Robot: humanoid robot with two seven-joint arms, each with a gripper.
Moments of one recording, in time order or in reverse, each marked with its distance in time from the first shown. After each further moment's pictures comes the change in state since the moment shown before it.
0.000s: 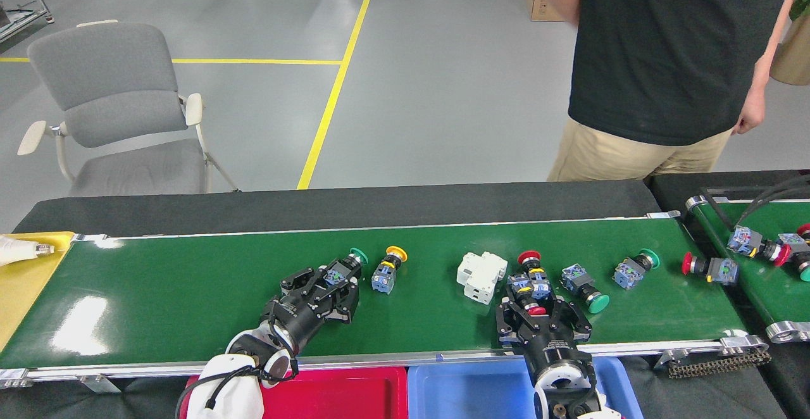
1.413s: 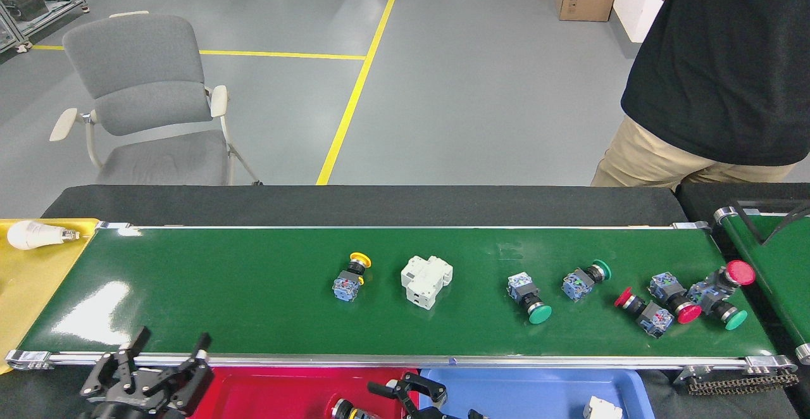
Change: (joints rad) left arm 0.423 0.111 0.230 -0.400 0.160 0.290 -0.005; right arm 0.215 0.001 0.113 -0.290 0.007 -0.740 0.015
